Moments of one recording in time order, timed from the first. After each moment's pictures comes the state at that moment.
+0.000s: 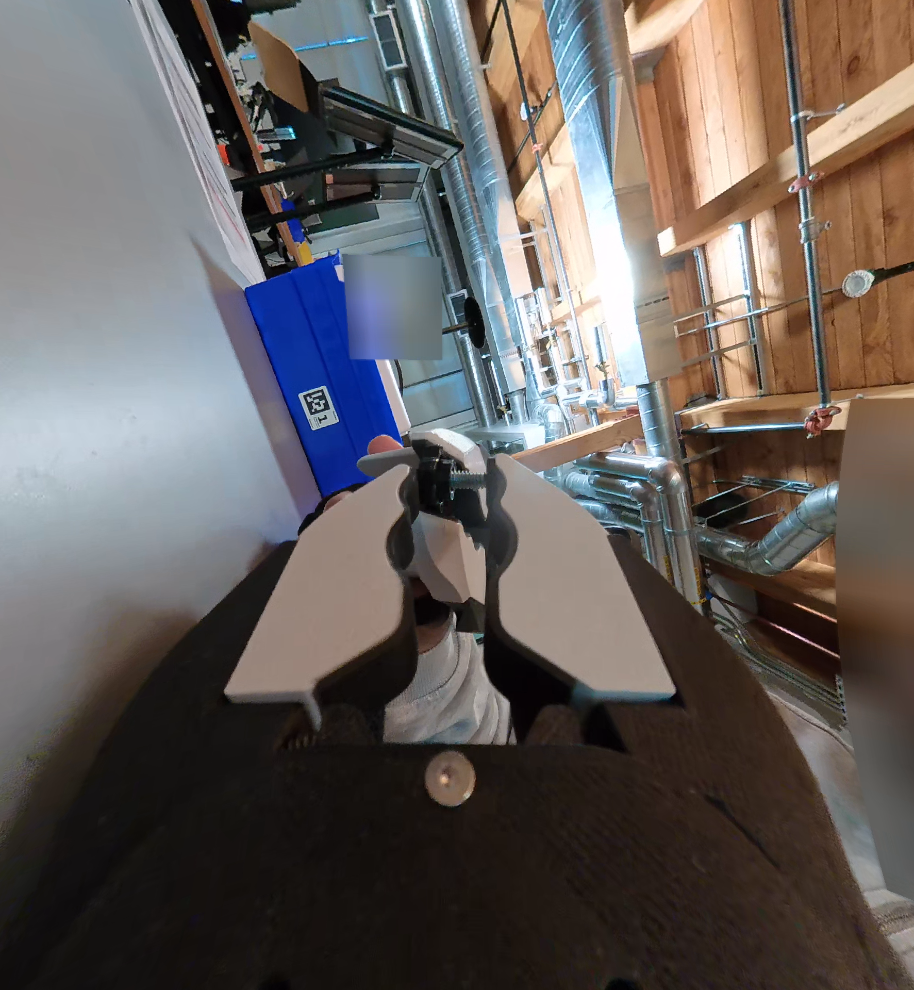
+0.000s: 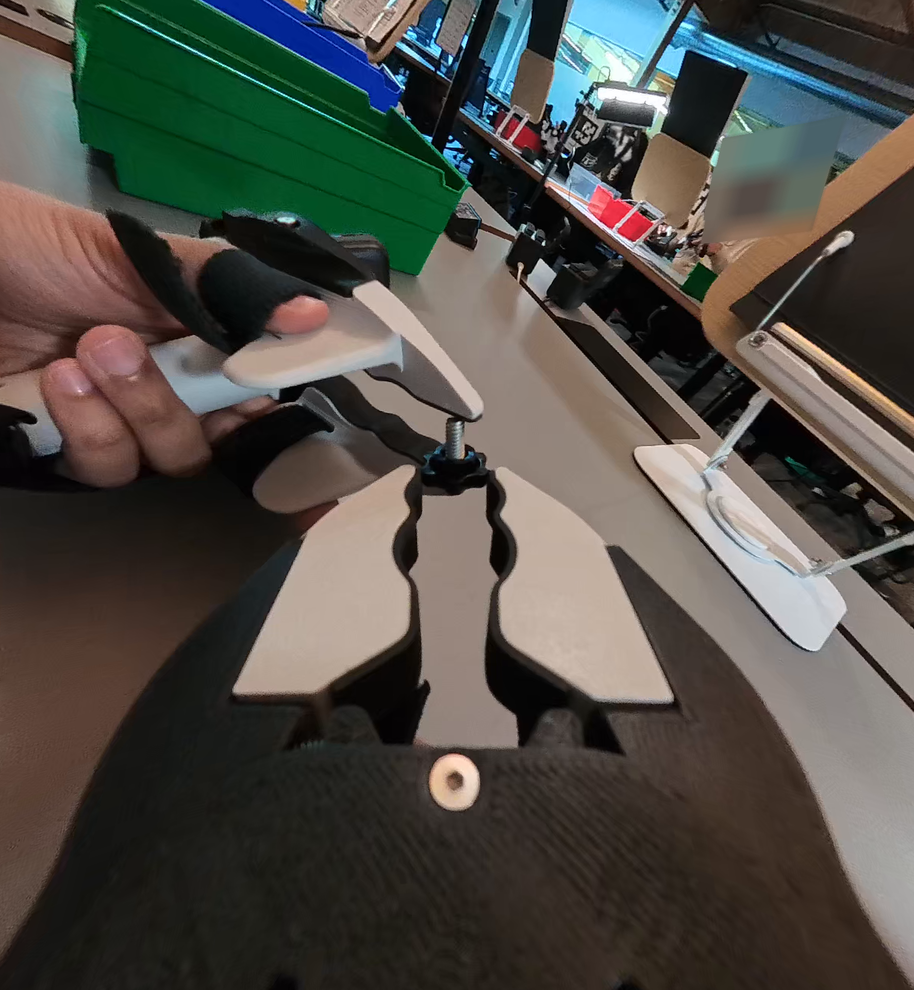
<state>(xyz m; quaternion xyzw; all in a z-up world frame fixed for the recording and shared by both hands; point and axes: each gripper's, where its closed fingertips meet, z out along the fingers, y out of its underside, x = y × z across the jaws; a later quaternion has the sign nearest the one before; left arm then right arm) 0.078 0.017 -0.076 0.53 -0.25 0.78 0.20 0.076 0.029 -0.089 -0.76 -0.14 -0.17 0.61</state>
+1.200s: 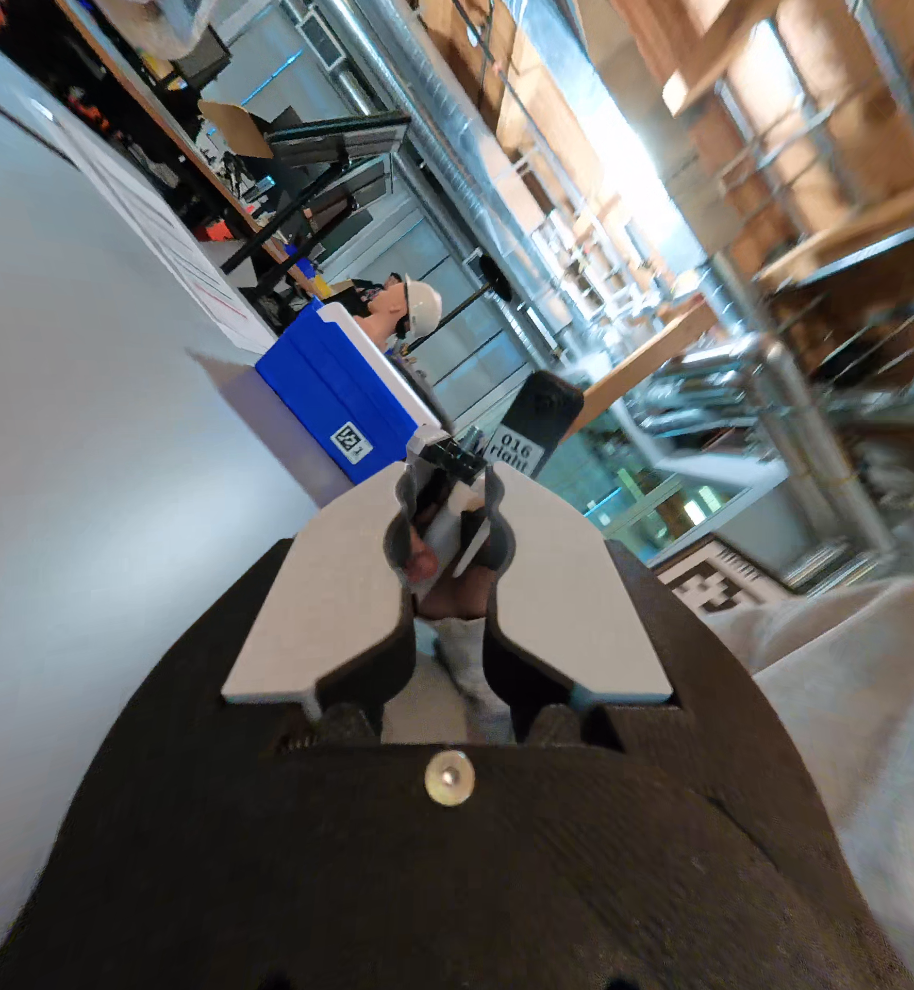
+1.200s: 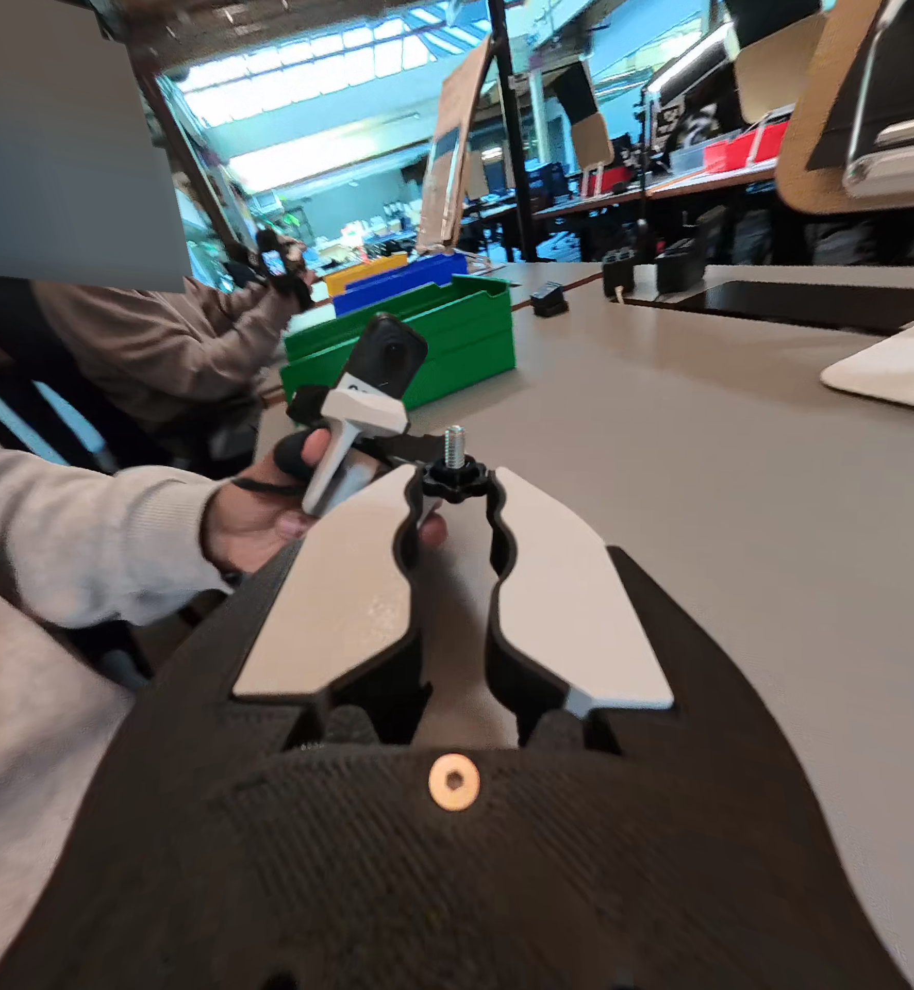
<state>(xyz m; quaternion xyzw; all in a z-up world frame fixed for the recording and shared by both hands) 0.075 0.022 -0.055 0.47 -0.38 0.80 0.05 0.085 0.008 -0.057 -0.71 0.03 0.17 0.68</state>
